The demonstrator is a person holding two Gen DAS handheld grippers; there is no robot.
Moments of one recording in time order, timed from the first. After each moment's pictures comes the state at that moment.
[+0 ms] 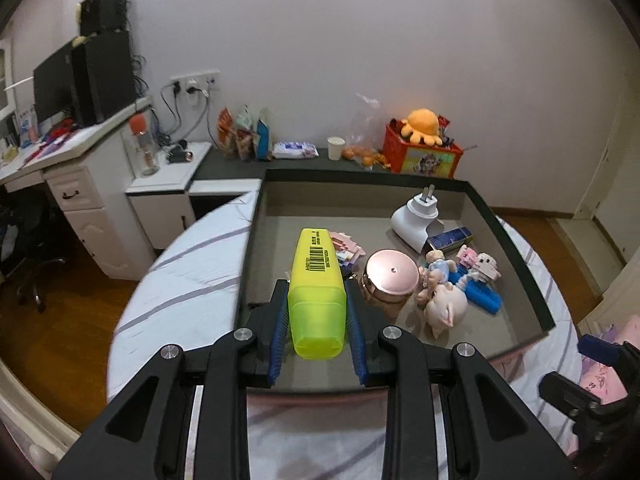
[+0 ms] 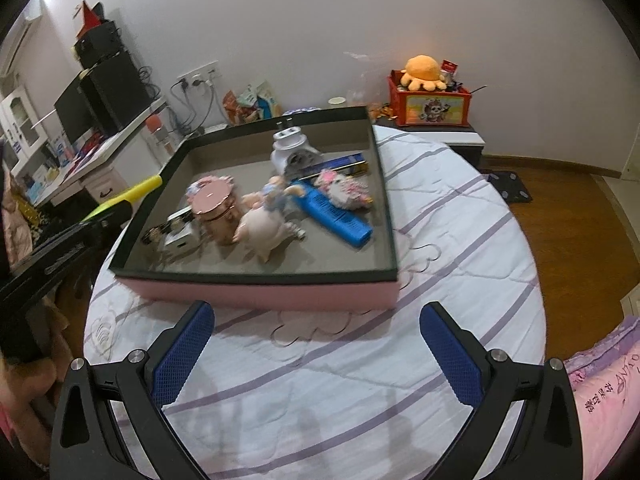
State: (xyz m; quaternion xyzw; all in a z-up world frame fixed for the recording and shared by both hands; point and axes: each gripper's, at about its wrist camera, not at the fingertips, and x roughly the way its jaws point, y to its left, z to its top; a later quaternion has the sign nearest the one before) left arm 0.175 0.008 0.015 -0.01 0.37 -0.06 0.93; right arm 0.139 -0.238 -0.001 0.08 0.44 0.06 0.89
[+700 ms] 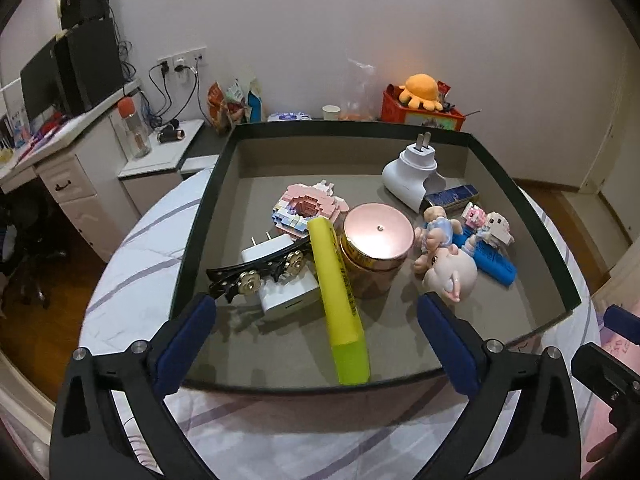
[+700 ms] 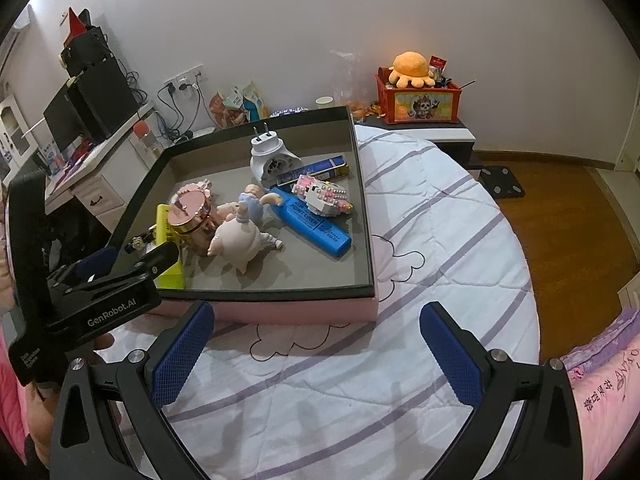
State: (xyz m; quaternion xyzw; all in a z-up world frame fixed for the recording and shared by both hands) left arm 0.176 -0.023 -0.016 0.02 0.41 -0.05 0.91; right arm 0.148 -0.250 -0.005 0.08 0.44 0.05 0.89
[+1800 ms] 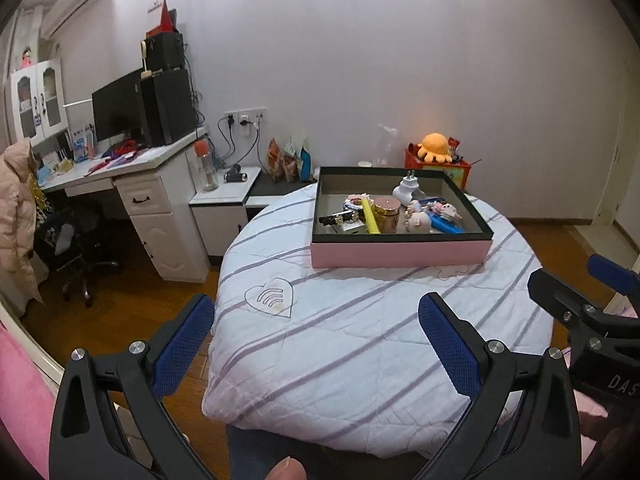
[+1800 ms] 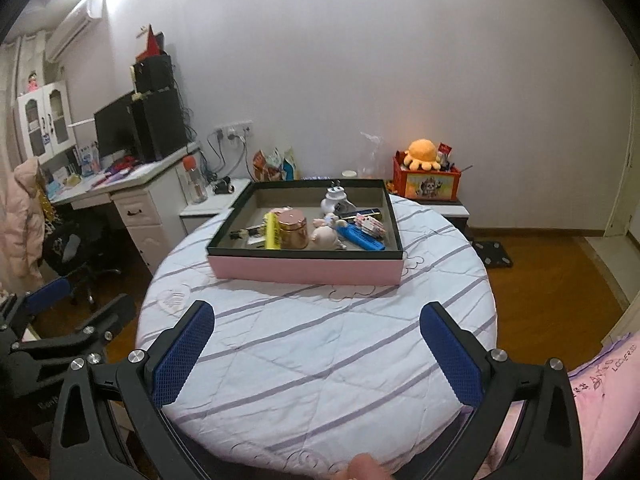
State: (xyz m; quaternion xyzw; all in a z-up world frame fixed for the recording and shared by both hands) left arm -0.075 0.030 0.075 0.01 0.30 0.01 0.96; right arm -0.032 -0.185 0.067 0.02 0.30 0.06 0.95
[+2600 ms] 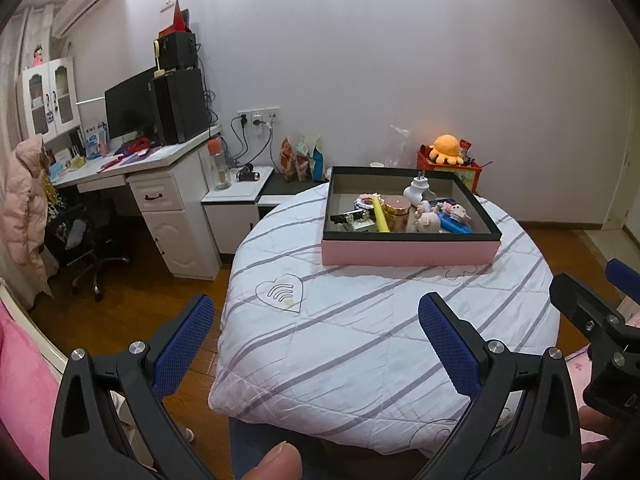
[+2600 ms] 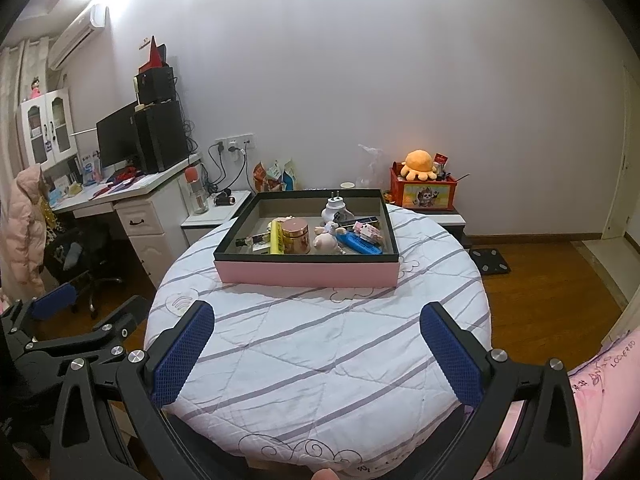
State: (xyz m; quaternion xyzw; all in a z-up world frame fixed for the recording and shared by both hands) left arm -0.077 0.028 0.073 0.01 0.30 0.04 0.95; right arm -0.055 -0.183 0.073 0.03 0.28 0.05 0.96
